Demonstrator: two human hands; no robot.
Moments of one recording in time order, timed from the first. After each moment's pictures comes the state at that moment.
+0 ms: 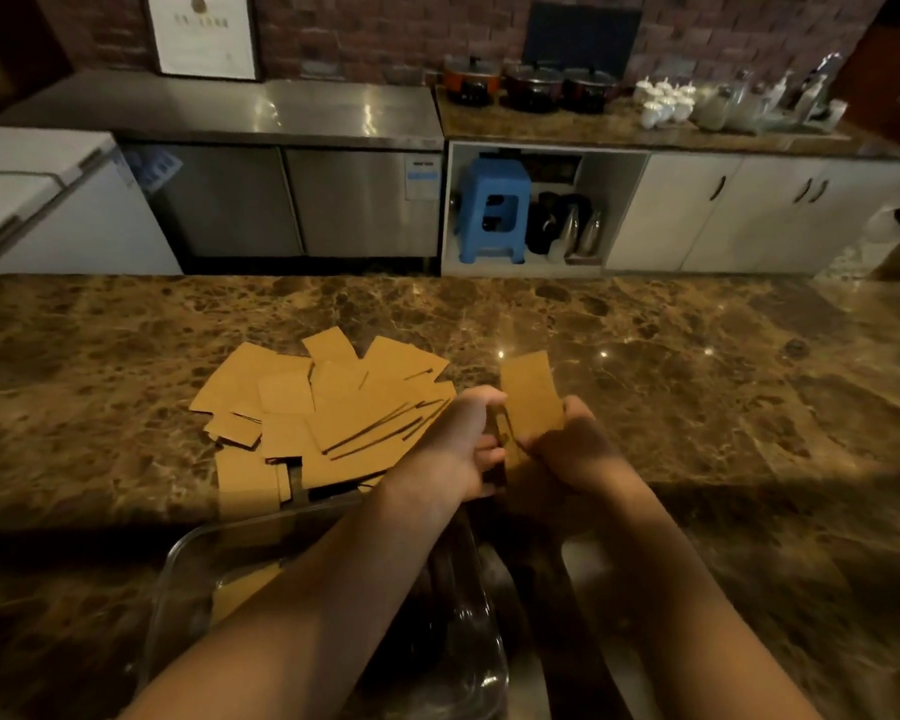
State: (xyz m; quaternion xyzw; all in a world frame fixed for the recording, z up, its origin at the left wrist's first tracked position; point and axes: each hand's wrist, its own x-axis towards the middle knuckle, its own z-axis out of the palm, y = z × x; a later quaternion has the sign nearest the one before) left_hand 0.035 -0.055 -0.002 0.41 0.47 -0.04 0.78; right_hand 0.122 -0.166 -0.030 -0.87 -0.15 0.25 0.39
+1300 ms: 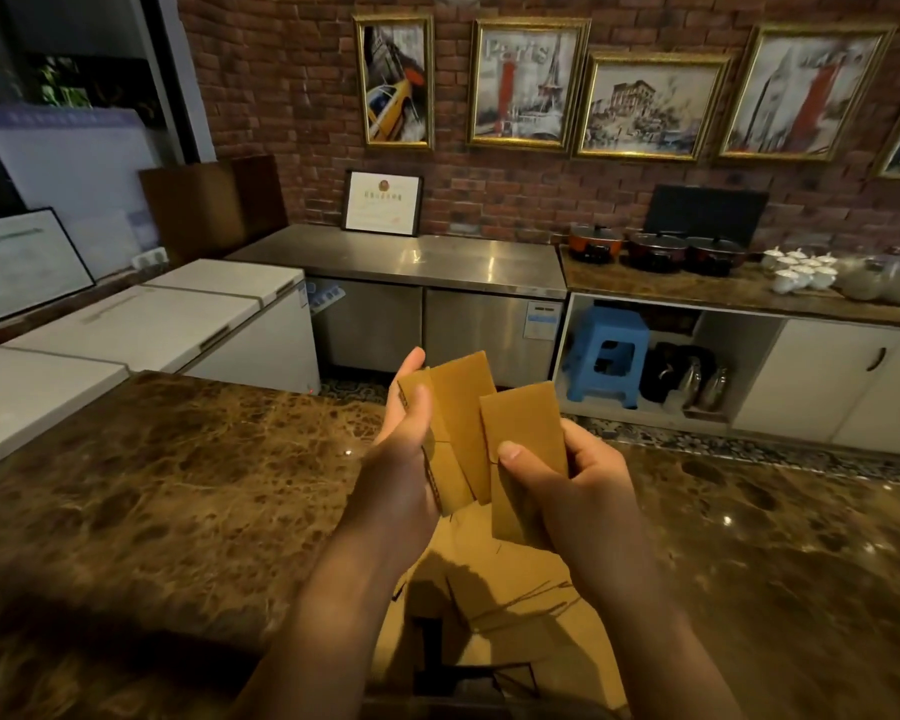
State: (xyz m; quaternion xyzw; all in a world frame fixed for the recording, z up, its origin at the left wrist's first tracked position) left_hand -0.077 0.102 0.093 0.49 0.17 0.37 0.77; right_hand 0.026 -0.018 0.097 -0.63 -0.39 0.22 0.64
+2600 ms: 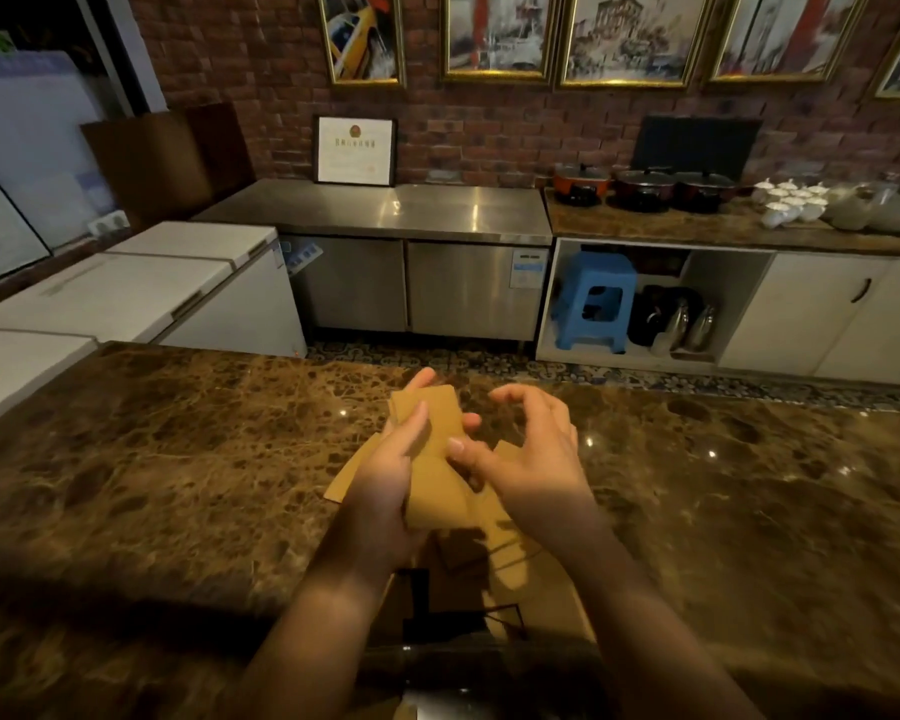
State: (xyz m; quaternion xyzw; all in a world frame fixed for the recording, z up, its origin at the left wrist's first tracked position) left_hand -0.068 0.102 0.026 0.40 0.17 0.27 0.86; right_hand 0.044 0.002 0.041 -0.76 -0.39 0.14 0.49
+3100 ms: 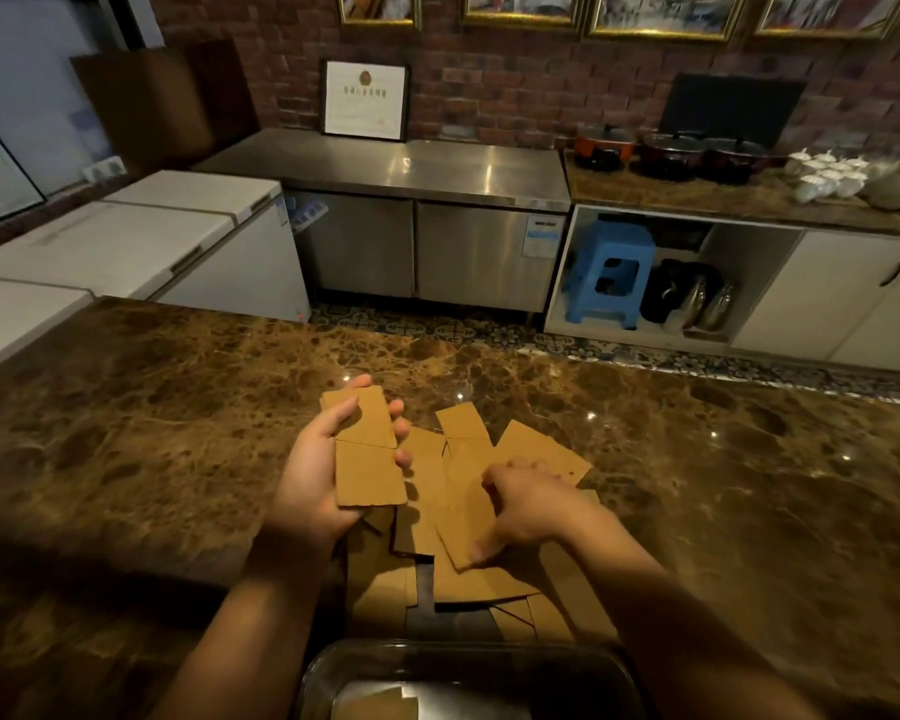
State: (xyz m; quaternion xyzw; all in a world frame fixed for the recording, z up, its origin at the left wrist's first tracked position) left_hand -0.094 0.165 -0.008 0.24 0.26 0.30 0.89; right_hand 0.083 0.044 -0.036 -0.83 -0.47 0.29 -0.02
